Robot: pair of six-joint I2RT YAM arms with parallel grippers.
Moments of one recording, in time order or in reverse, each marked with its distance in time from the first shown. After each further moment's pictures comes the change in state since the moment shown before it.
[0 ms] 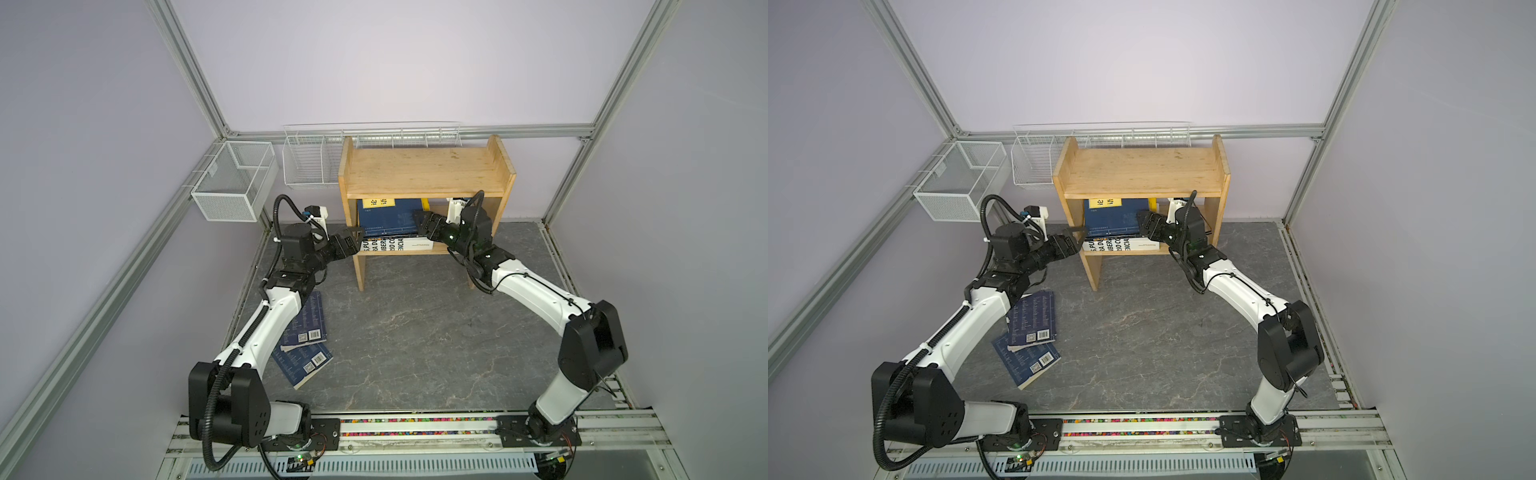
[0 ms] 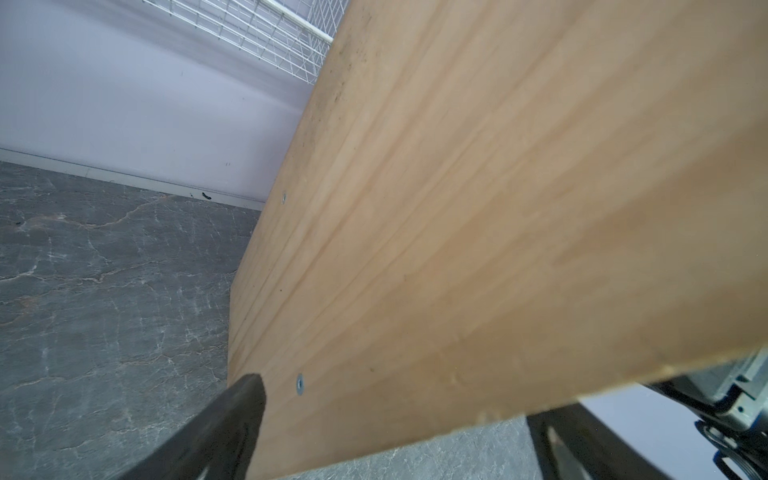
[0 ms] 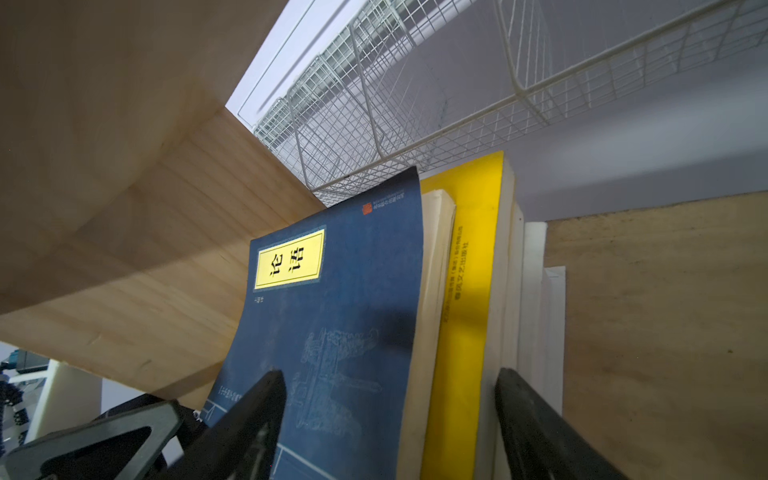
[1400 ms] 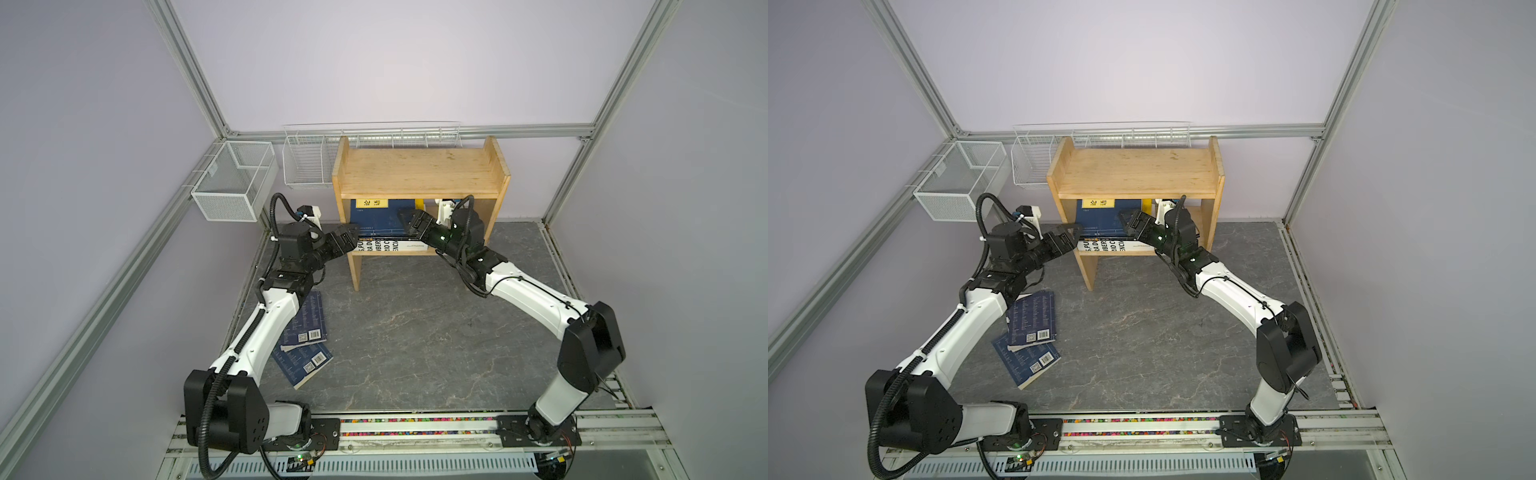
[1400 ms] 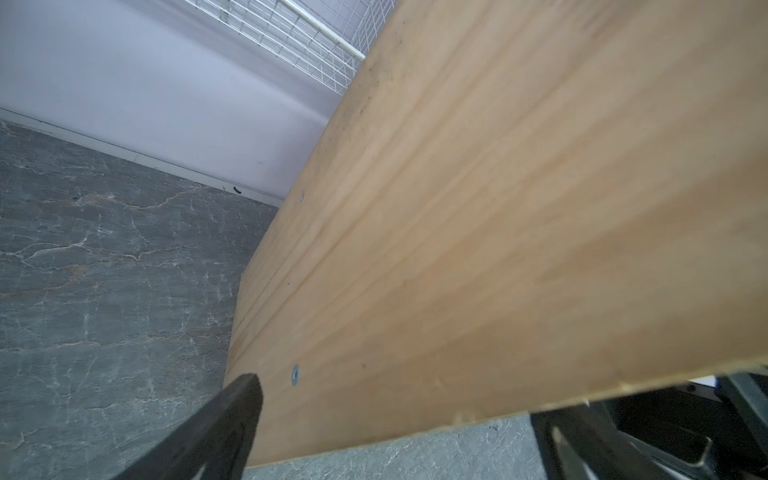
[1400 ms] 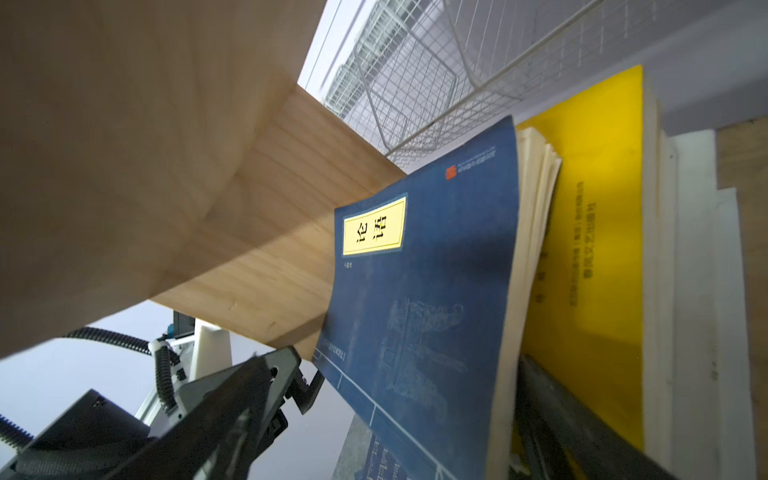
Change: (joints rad) left arm 0.000 -0.030 0.021 -0.065 -0.085 -0.075; right arm 0.063 -0.006 -0.014 0.106 -0.045 0.224
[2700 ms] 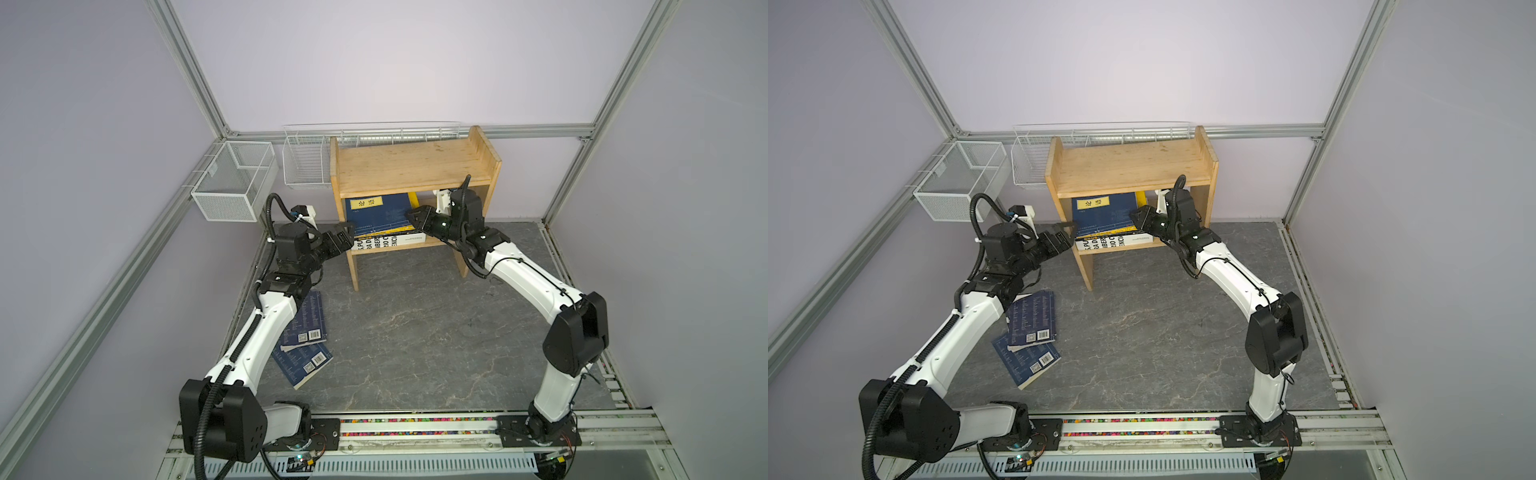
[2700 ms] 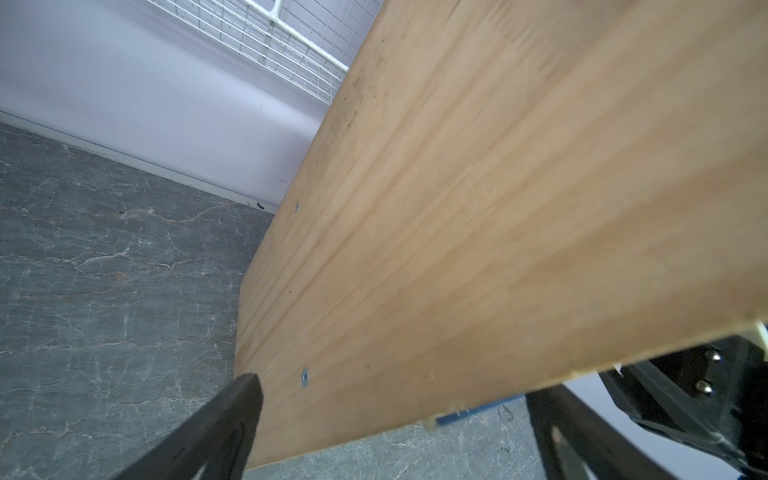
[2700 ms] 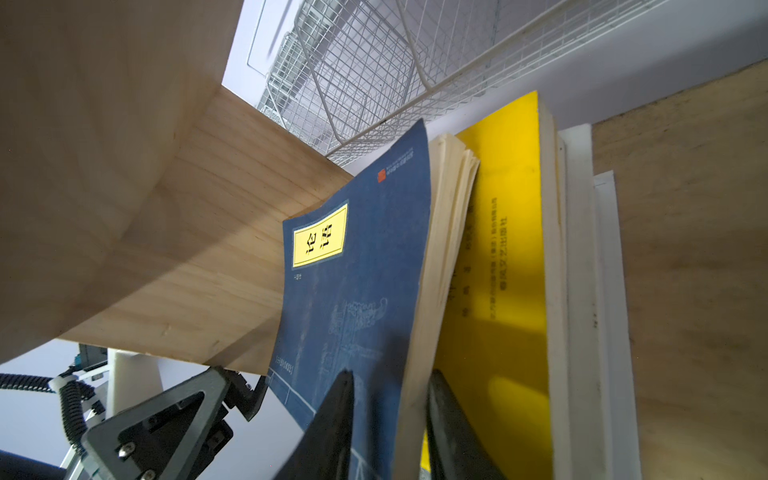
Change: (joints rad) left arm 0.000 -0.039 0.000 -0.025 -0.074 0.000; right arm -0.056 0.126 0.292 -0.385 -0.132 -0.094
